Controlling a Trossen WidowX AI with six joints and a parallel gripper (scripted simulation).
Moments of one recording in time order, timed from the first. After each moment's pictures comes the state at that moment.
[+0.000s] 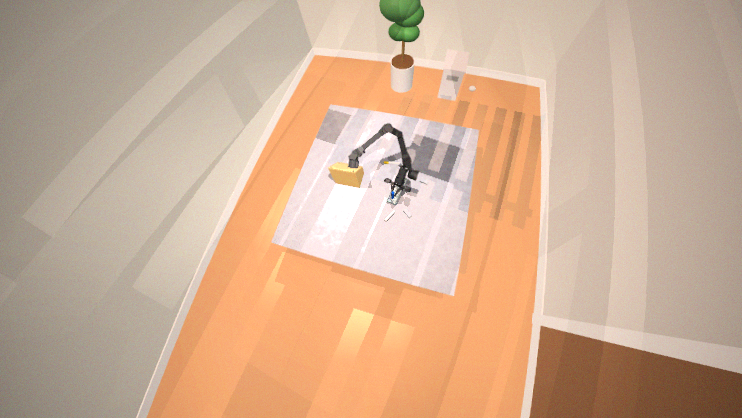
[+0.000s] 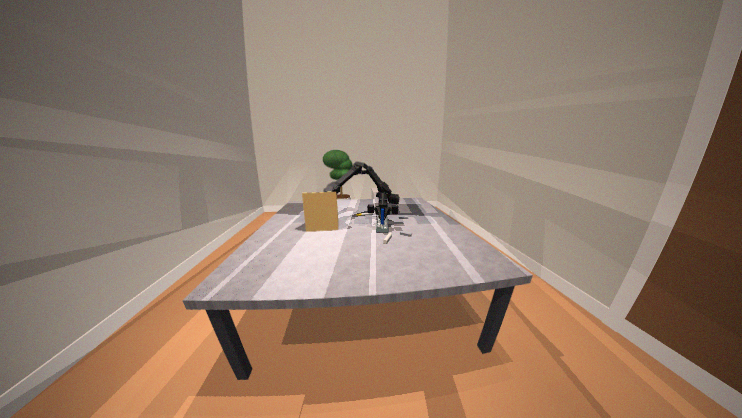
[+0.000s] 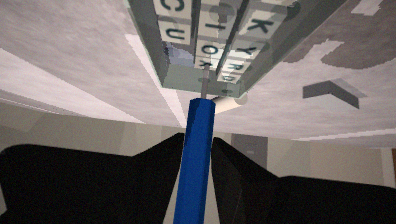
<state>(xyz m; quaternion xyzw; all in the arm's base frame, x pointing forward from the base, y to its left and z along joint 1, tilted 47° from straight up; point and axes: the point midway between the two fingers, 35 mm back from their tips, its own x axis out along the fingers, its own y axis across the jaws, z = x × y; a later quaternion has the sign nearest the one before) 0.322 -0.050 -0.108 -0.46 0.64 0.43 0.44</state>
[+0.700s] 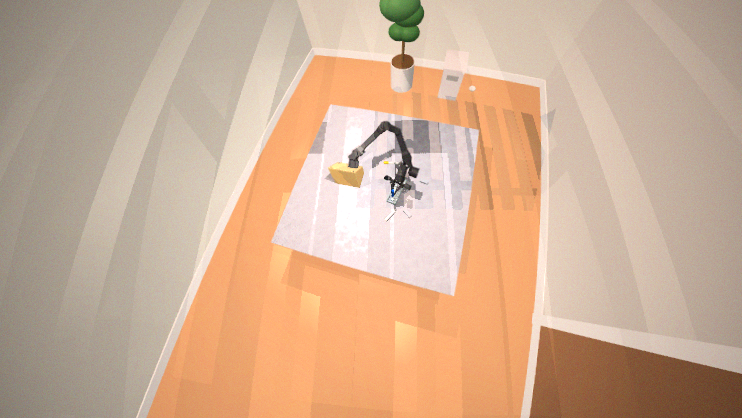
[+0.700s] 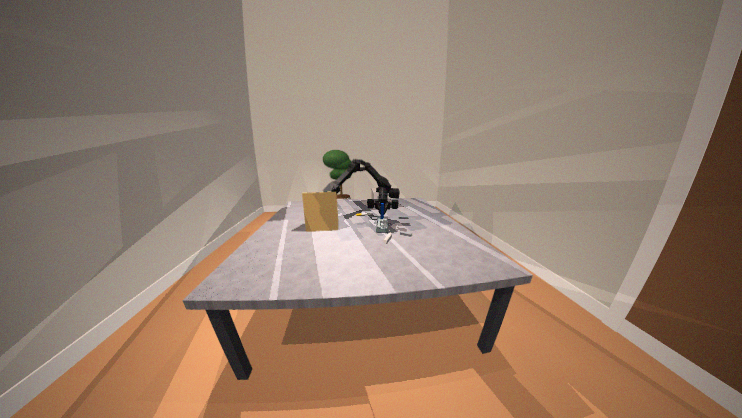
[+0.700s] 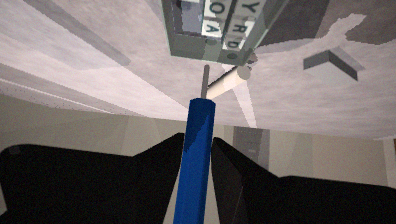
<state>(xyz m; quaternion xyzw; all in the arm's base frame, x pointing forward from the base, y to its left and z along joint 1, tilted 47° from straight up) 0.319 -0.073 -0.084 -0.45 0.64 0.43 0.44</state>
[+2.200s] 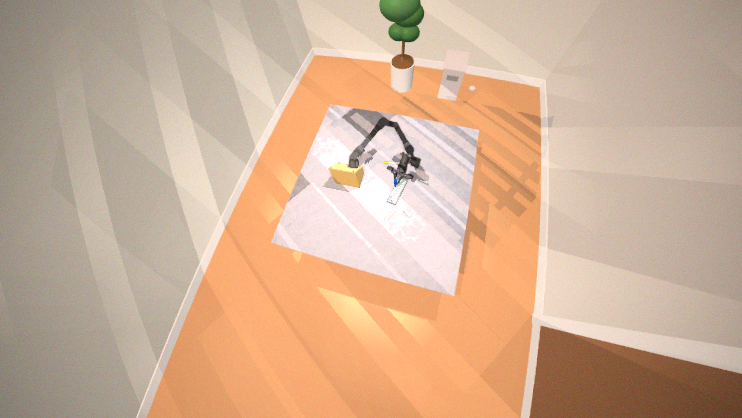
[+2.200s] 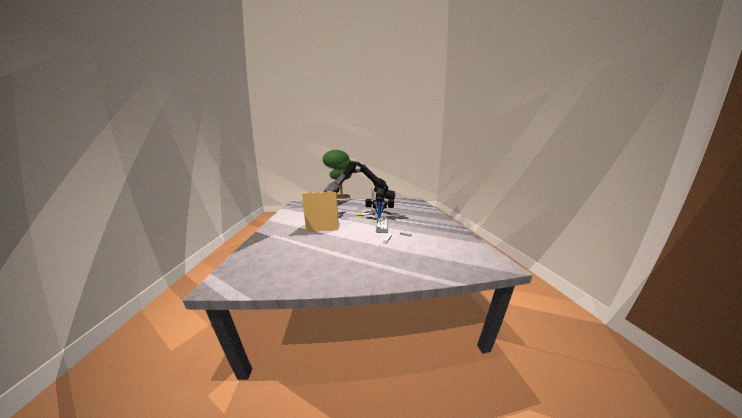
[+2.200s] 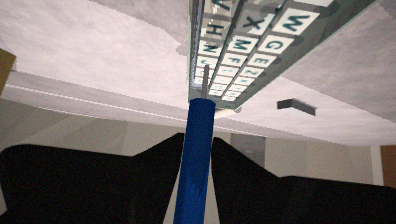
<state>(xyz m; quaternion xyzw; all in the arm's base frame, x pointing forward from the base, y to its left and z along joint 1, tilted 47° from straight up) 0.323 0.004 -0.033 -0.46 0.64 0.43 0.44</state>
